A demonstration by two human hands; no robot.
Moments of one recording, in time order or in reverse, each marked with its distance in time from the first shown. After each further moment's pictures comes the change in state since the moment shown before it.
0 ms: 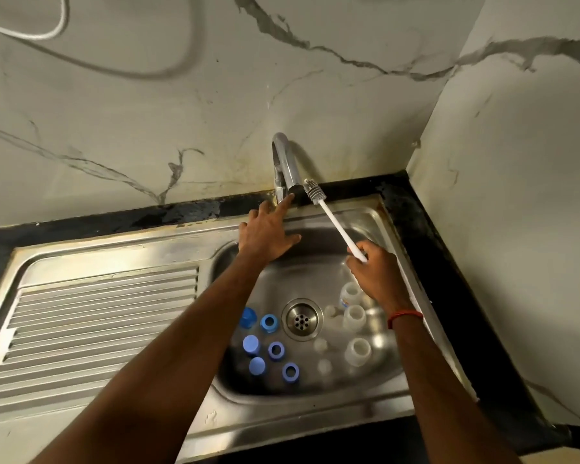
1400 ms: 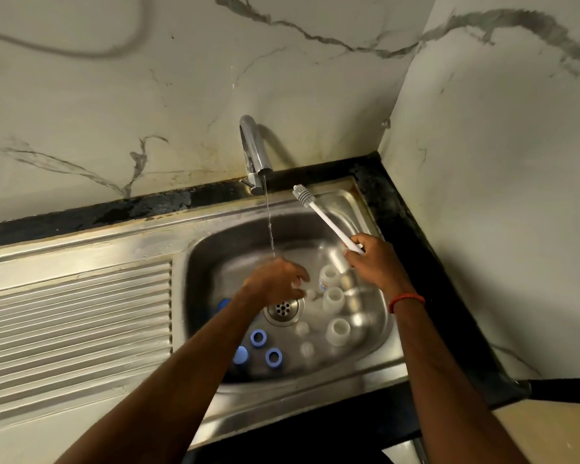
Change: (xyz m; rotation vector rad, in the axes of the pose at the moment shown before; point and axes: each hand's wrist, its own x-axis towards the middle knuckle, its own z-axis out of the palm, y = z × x) left_hand -0.060 0.026 0.075 0.041 -0.415 0.429; right_hand -0.007 0.034 -0.033 -0.072 -0.071 0.087
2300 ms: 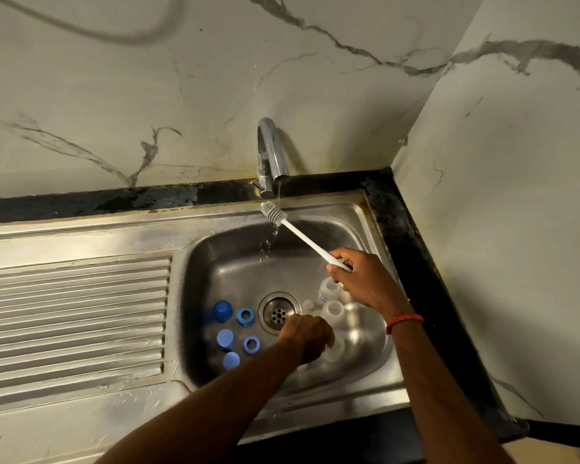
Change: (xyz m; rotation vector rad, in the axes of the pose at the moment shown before) left_hand 0.011 0.048 0.100 0.117 -0.117 0.031; right_hand -0.005 -0.035 0.007 0.015 -0.216 -0.185
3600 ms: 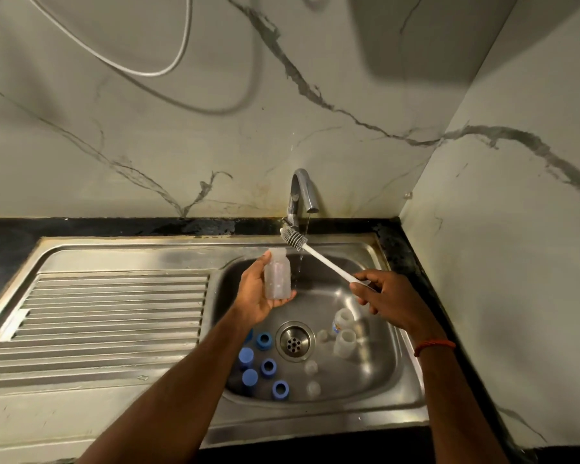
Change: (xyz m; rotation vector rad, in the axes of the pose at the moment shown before) left_hand -0.108 -0.082 -0.101 -2.200 0.692 -0.216; right_hand -0.056 -0.044 -0.031 0.125 0.025 -0.077
